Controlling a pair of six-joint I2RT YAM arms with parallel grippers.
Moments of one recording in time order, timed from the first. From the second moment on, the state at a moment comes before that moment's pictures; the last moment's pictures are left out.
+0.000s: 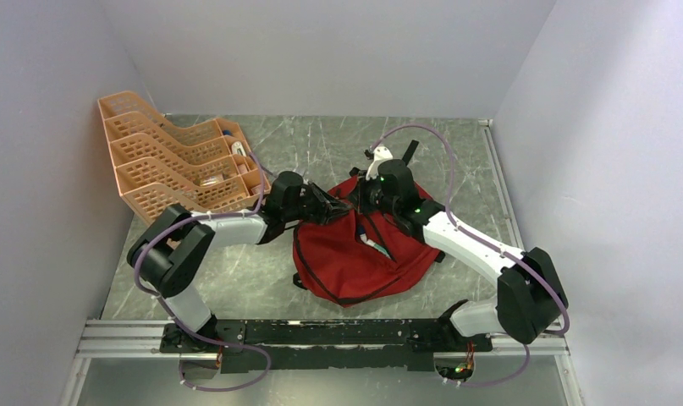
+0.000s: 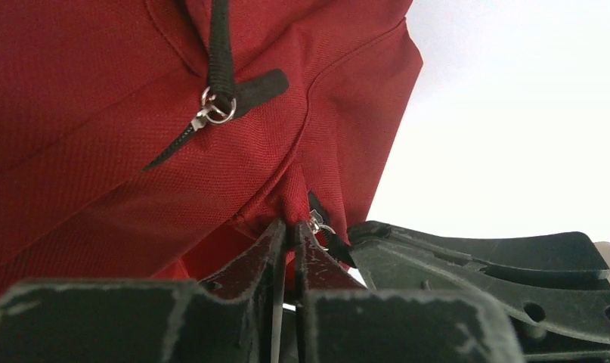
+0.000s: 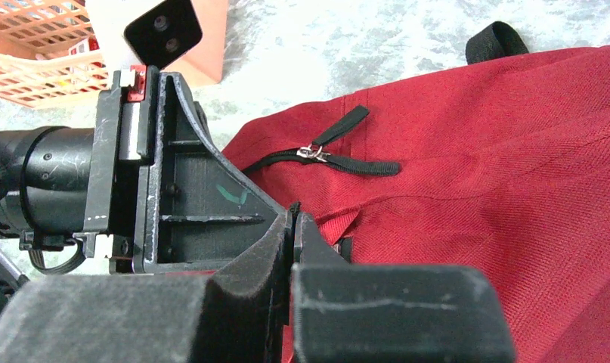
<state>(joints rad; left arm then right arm) -0.68 1.68 0.80 0.47 0.30 -1.51 0.62 1.35 0.87 -0.01 -0.08 0.34</state>
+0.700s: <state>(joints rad) -0.54 1.72 0.84 0.42 0.41 -1.35 0.62 1.31 0.78 -0.01 -0.08 0.34</state>
